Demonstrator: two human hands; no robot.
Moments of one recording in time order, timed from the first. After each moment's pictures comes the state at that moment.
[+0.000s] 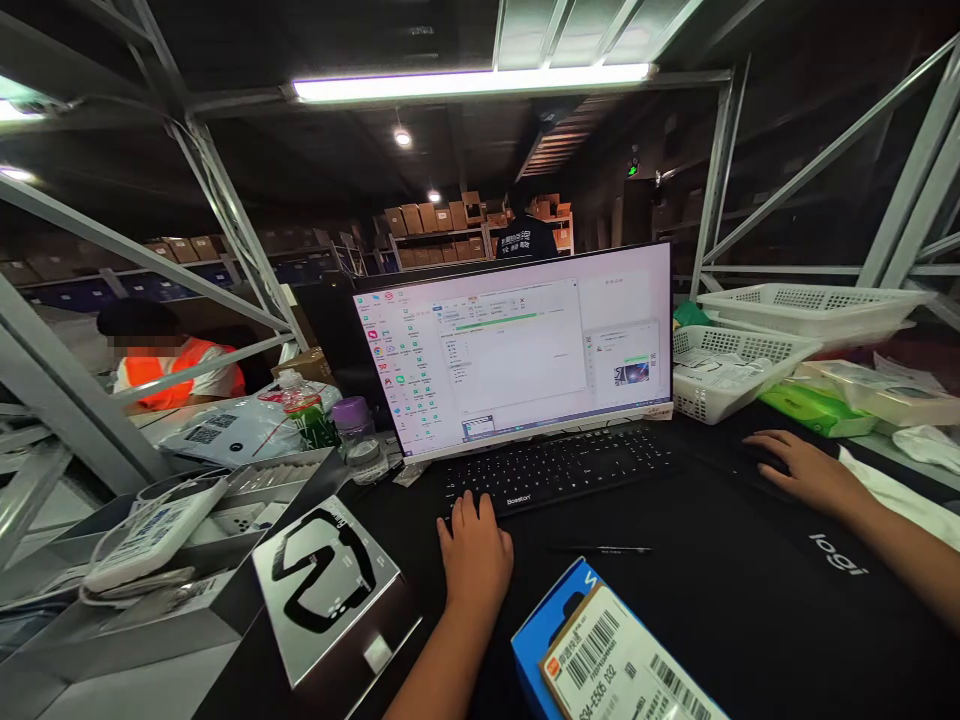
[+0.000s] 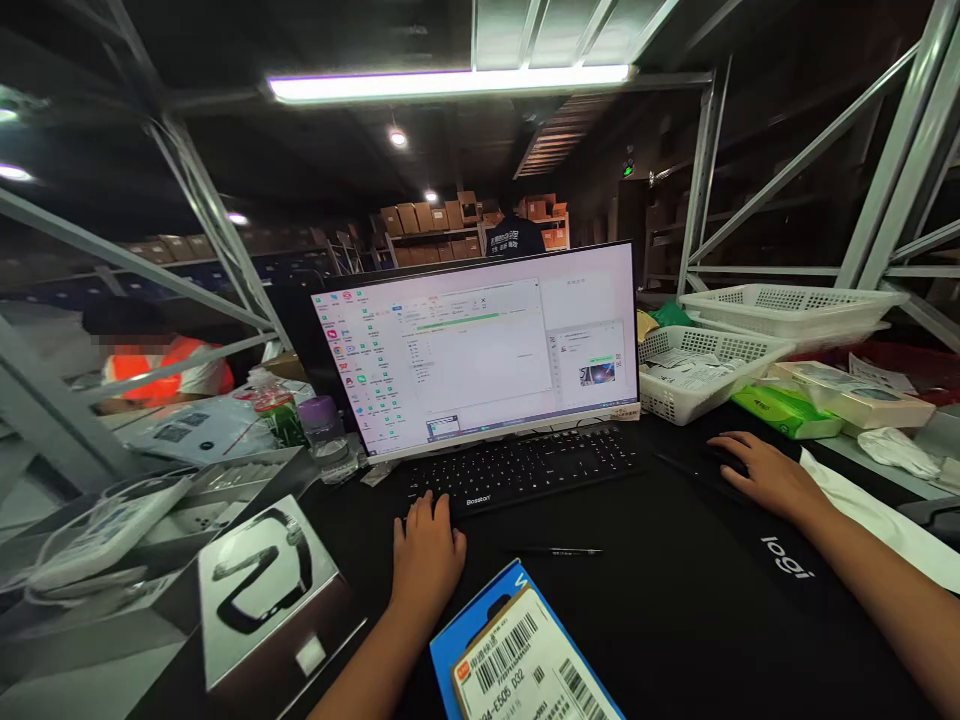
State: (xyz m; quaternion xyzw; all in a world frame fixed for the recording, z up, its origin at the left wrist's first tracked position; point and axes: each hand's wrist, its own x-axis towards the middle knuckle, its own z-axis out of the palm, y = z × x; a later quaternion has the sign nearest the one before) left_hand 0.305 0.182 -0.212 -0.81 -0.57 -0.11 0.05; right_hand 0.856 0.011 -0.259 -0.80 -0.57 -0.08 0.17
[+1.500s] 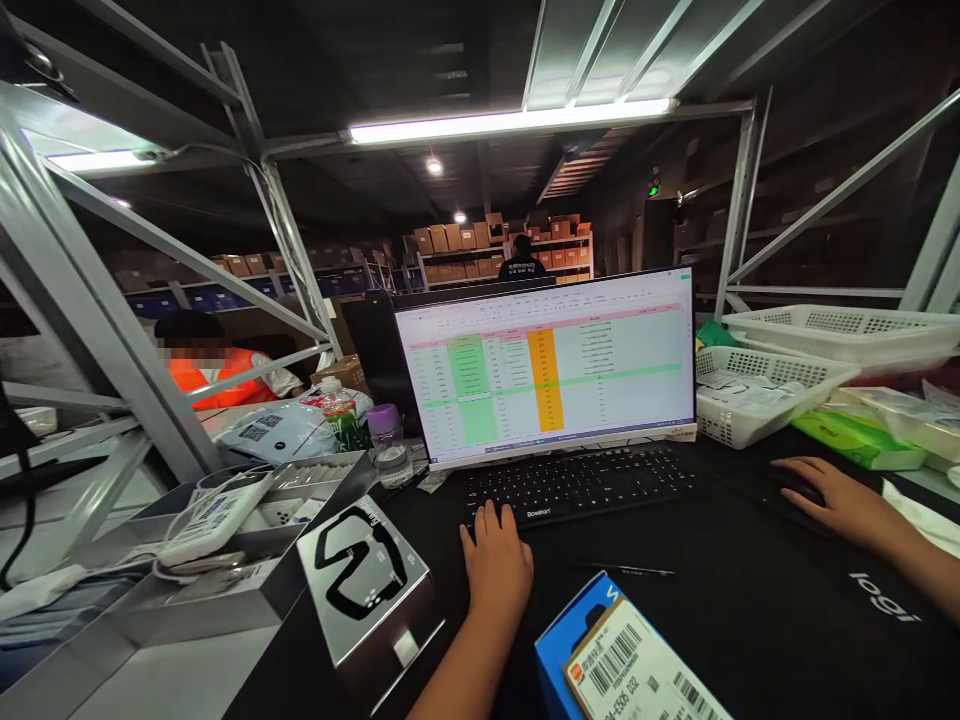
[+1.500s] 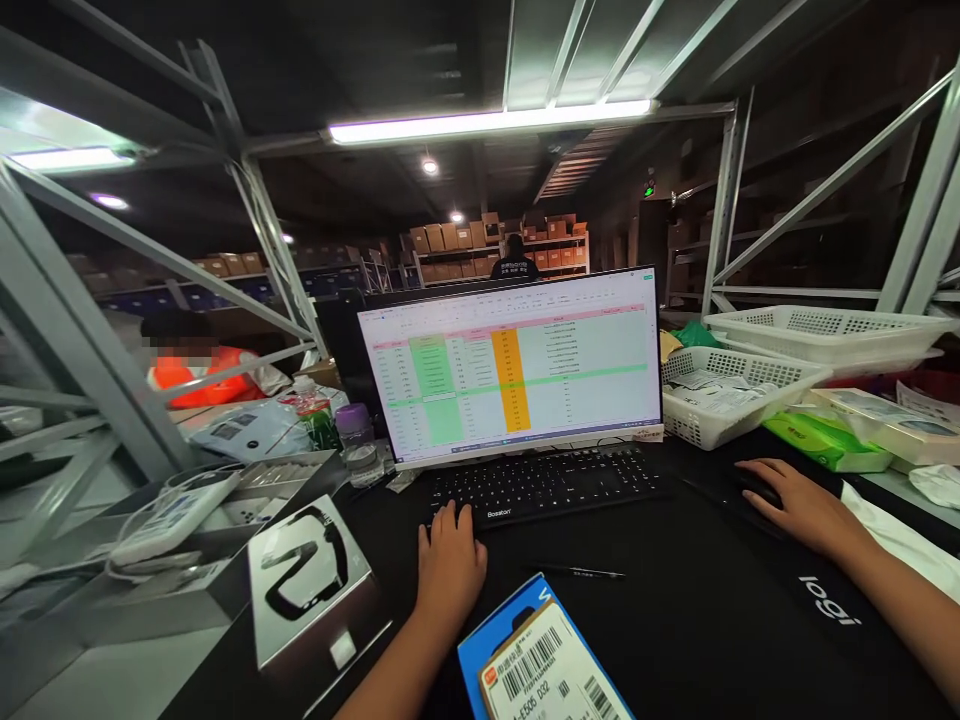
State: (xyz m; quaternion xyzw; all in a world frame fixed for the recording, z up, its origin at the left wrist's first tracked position) left_hand 0.306 0.178 -0.207 -0.81 -0.58 -0.10 0.04; right_hand 0.869 0.018 -0.271 -0.79 -0.58 -0.10 0.21
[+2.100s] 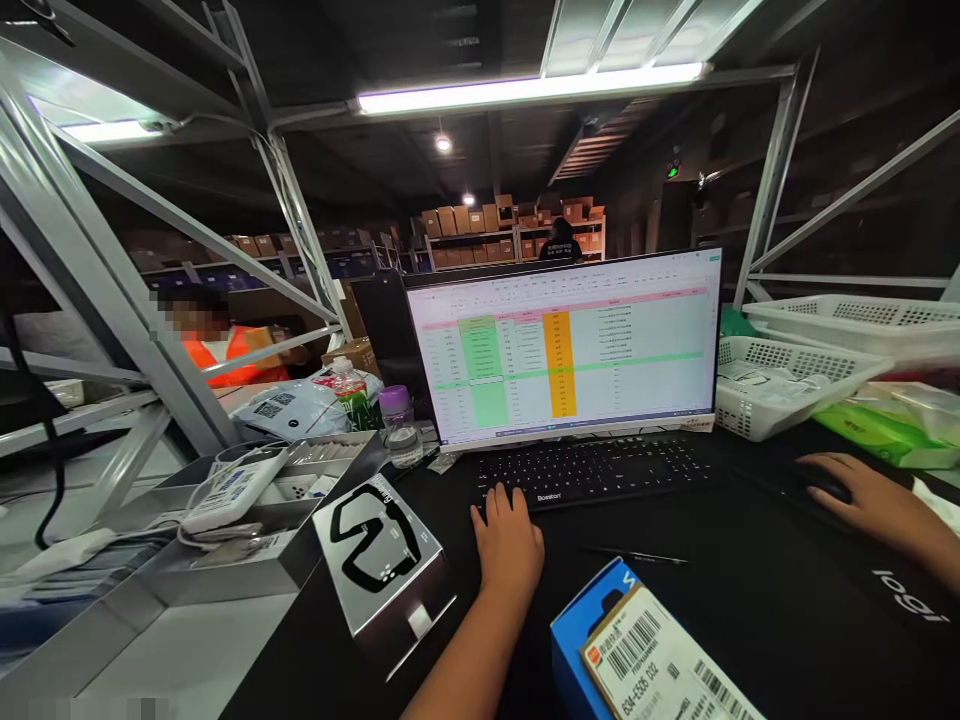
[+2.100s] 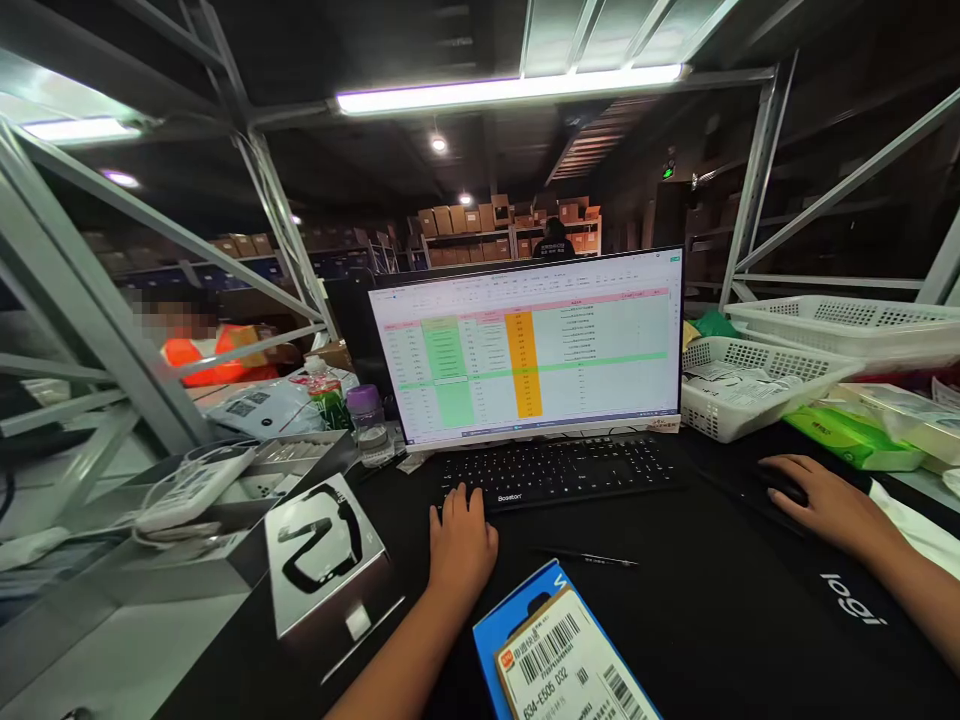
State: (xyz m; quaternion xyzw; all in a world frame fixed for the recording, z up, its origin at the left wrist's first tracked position) left_hand 0.306 0.177 -0.205 -0.81 -0.58 -0.10 0.02; right_hand 0.883 0.012 -0.281 -0.78 -0.58 -0.10 0.21
